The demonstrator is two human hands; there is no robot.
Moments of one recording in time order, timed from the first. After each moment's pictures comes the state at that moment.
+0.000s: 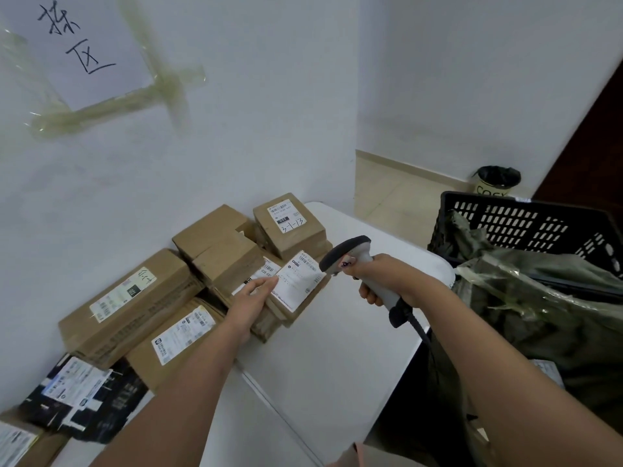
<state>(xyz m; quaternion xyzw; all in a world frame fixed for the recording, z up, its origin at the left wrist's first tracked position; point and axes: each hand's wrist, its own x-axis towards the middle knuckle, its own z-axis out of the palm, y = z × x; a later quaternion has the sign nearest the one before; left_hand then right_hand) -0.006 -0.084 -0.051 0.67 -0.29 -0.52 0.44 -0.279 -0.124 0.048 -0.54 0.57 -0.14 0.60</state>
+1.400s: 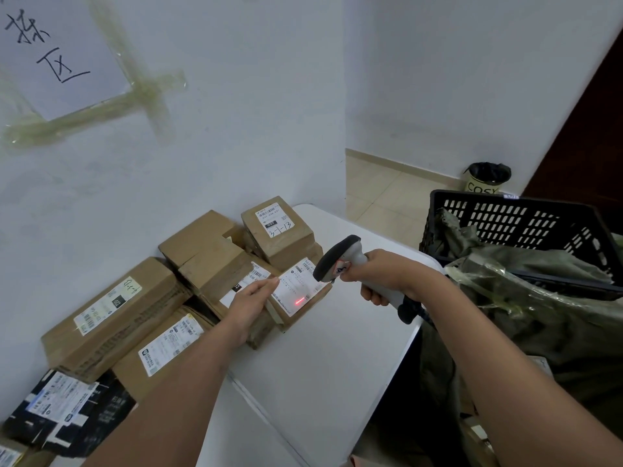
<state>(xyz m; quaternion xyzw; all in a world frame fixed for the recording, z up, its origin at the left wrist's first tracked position) -0.026 -0.099 -0.047 0.69 -0.35 -0.52 0.37 -0.304 -0.127 0.071 -0.60 0.57 -0.09 0.56</state>
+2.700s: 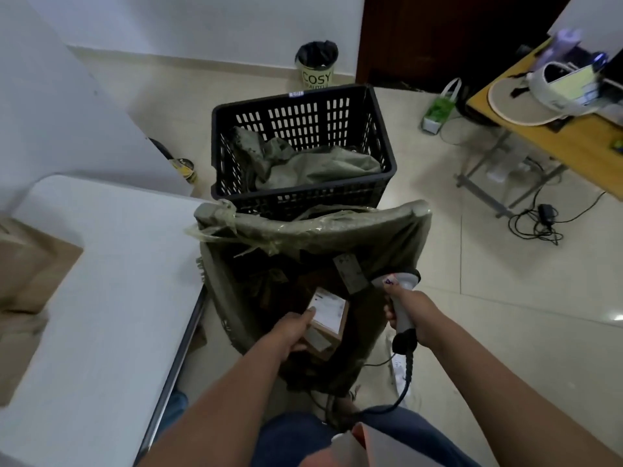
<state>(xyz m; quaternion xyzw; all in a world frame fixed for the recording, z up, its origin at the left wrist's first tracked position) -0.541 -0.058 -0.202 0.68 -0.33 -0.66 -0.05 -0.771 0.002 -0.142 0.02 0.74 -0.31 0.59</state>
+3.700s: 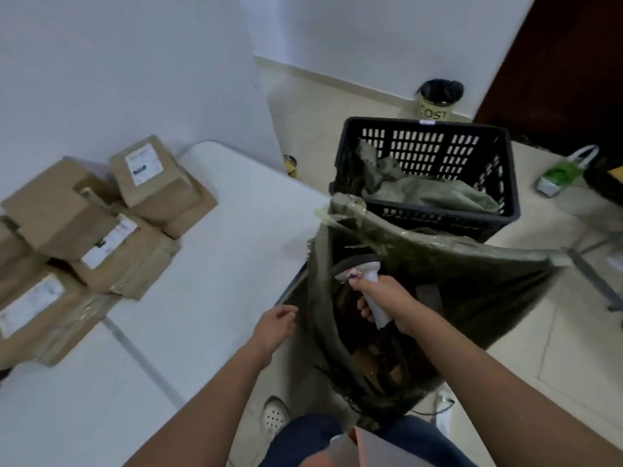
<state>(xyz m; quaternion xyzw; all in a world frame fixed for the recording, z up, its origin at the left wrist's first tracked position) -0.349 -0.028 -0.166 0.72 -0.34 -0.56 0.23 -0.582 -0.074 -0.079 -0.34 0.66 -0.17 0.65</state>
